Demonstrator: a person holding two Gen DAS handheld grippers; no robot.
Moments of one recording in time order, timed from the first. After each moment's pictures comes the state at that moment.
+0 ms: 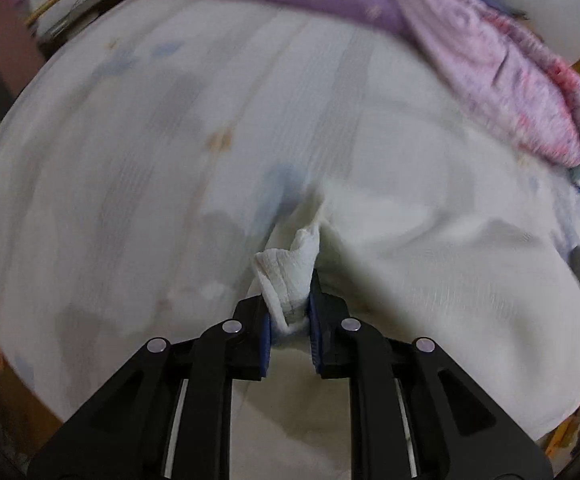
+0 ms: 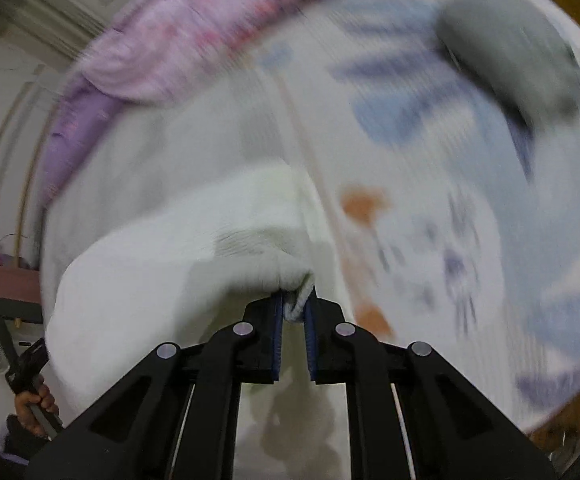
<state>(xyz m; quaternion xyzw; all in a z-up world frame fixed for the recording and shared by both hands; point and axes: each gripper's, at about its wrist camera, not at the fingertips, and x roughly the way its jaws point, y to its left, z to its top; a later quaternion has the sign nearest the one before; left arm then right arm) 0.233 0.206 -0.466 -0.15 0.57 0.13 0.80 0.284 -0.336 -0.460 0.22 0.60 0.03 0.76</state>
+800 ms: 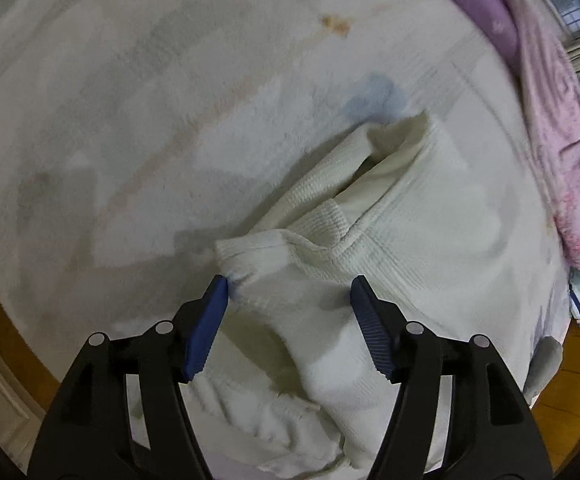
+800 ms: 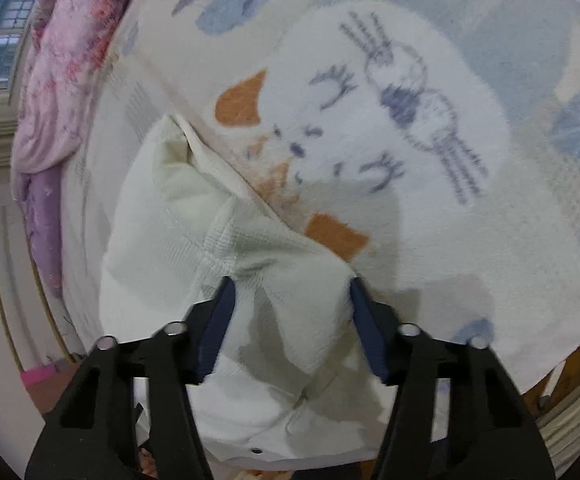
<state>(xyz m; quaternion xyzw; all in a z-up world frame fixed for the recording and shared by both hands) 0.187 0.226 -0.530 -0.37 0.59 0.22 0.68 0.252 -0.370 -0.546 0.41 0.65 -0.07 0.64</state>
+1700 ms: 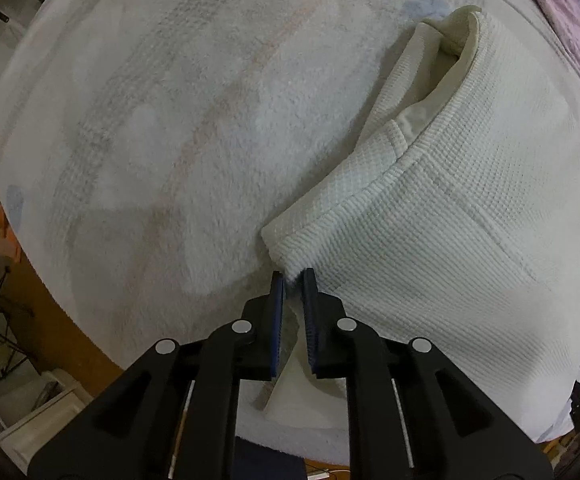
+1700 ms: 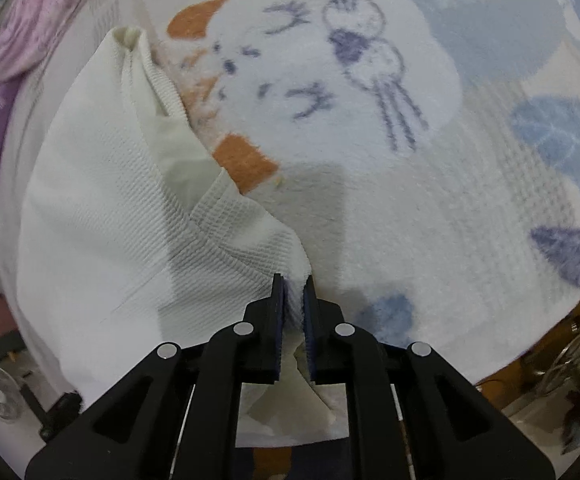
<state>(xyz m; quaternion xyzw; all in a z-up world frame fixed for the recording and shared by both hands) 0.122 0.213 -0.550 -0.20 0.67 0.22 0.68 0.211 -0.364 -0.553 0.25 0.71 -0.07 0.65</state>
